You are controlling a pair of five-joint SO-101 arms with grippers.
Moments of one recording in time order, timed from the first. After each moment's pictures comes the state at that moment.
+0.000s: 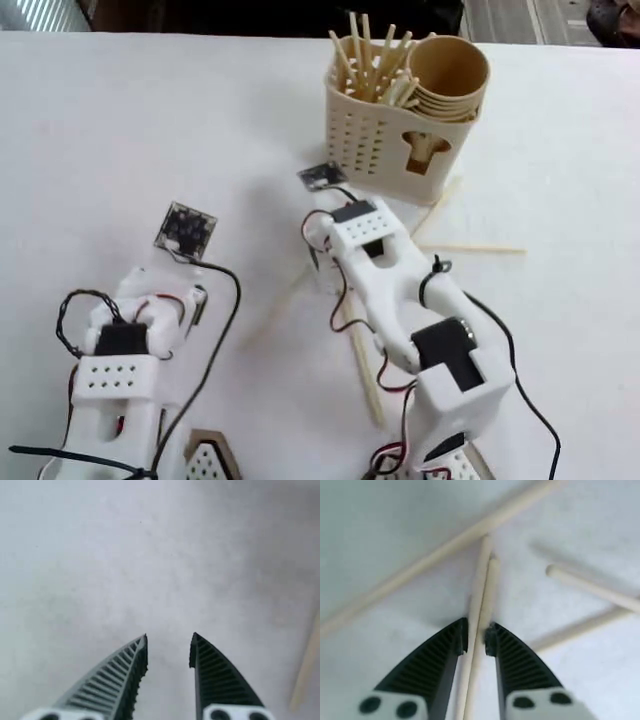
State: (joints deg) left arm -8.2 -58.3 79.3 45.8 -23.0; right arm -27.5 14.2 22.2 63.0 1.7
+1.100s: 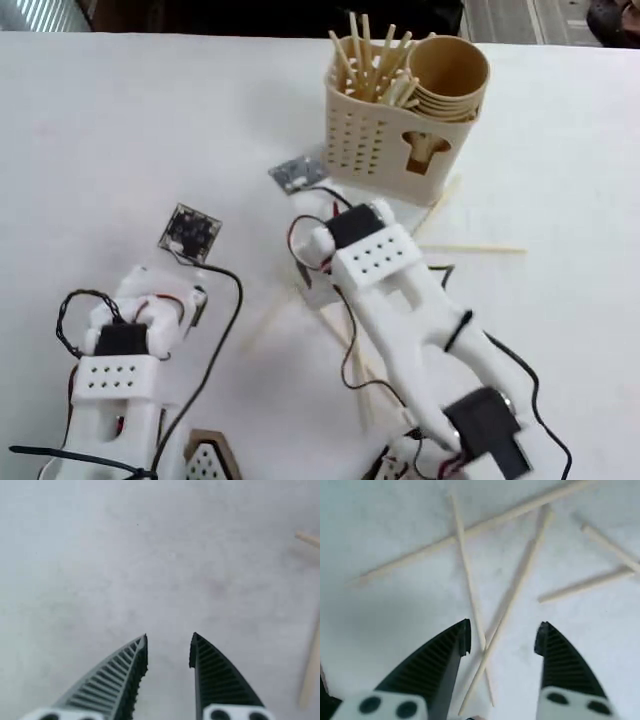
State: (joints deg) left arm -8.2 -58.3 79.3 45.8 -26.0; right arm -33.9 -9.0 24.0 78.9 2.9
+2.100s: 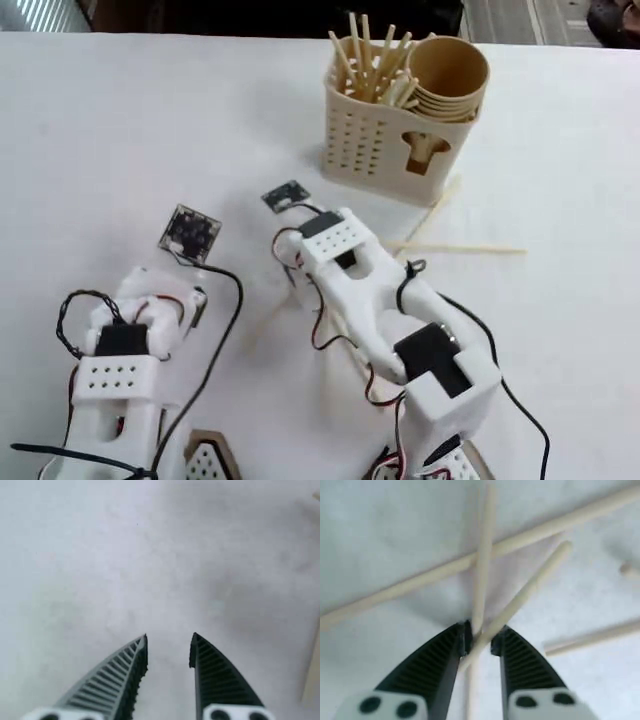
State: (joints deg) left arm -8.2 -58.3 79.5 45.8 -26.0; right arm -35.5 15.9 23.0 65.1 3.1
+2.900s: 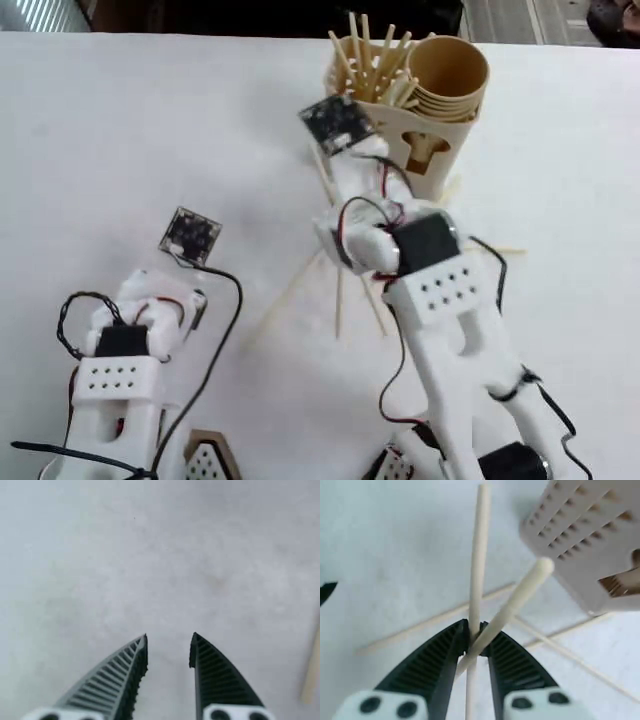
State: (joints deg) left arm -8.2 -58.3 80.3 45.6 -26.0; right arm -26.3 -28.8 16.8 73.1 10.3
